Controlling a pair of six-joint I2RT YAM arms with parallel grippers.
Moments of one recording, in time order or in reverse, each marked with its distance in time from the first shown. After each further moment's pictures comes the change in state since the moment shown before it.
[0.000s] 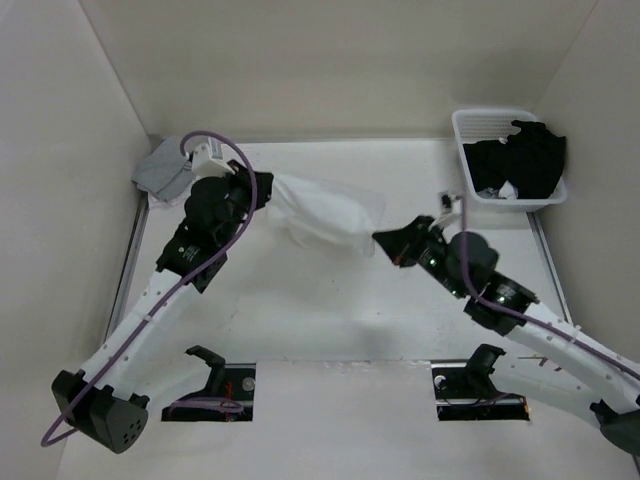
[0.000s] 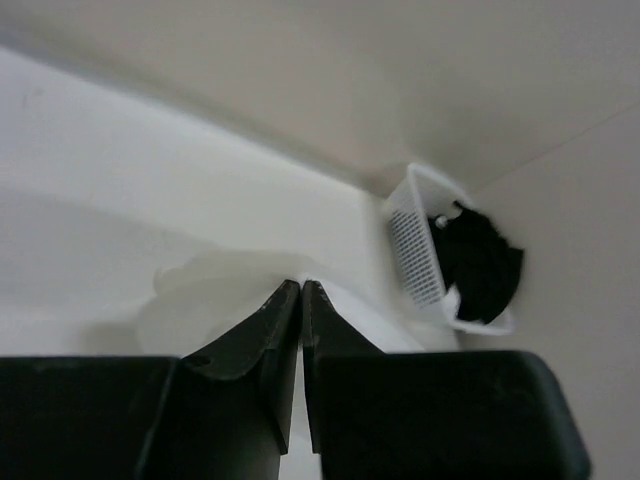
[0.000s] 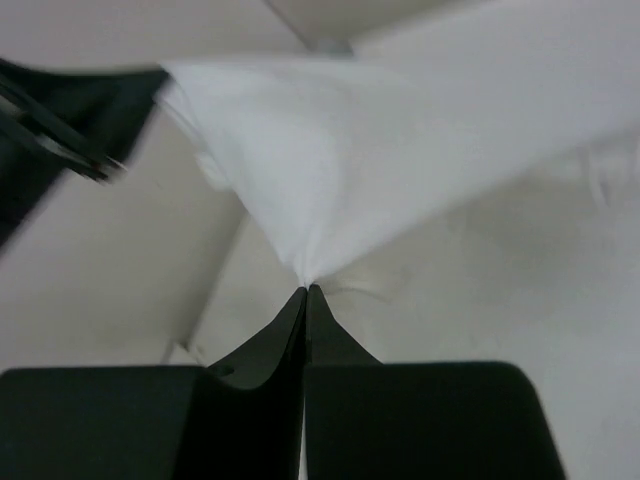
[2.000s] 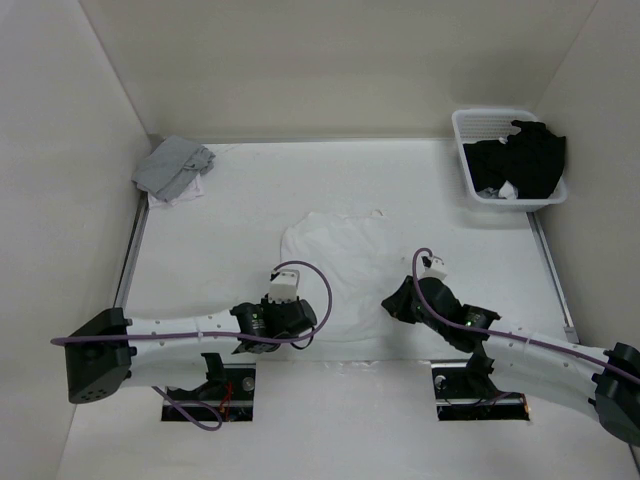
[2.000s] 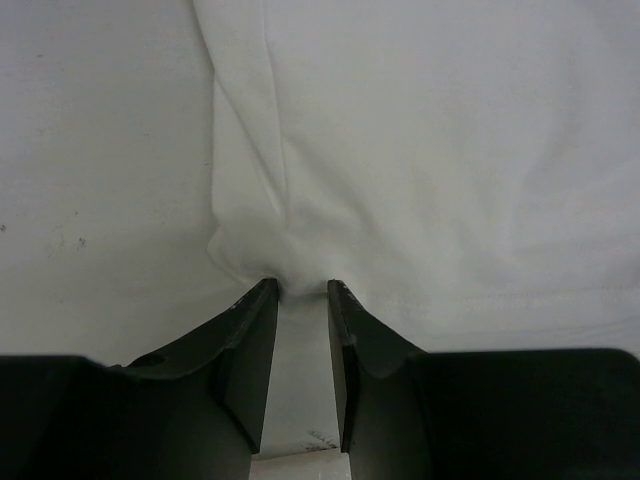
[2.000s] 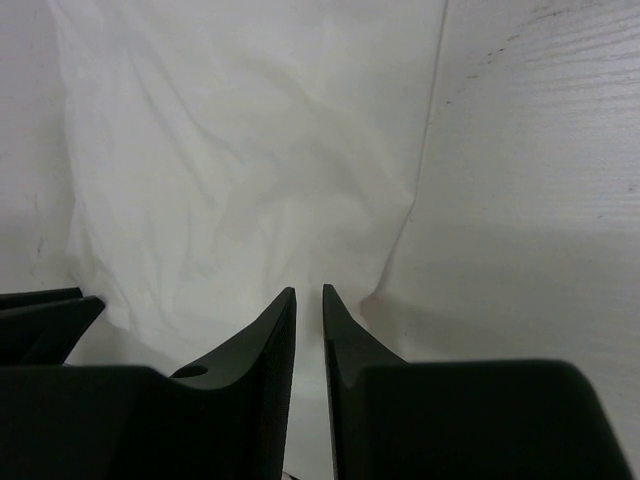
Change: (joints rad) left arm -0.743 0.053 -0.603 -0.432 -0.354 -0.246; right arm 0.077 0.040 -0.585 -0.002 0.086 0.291
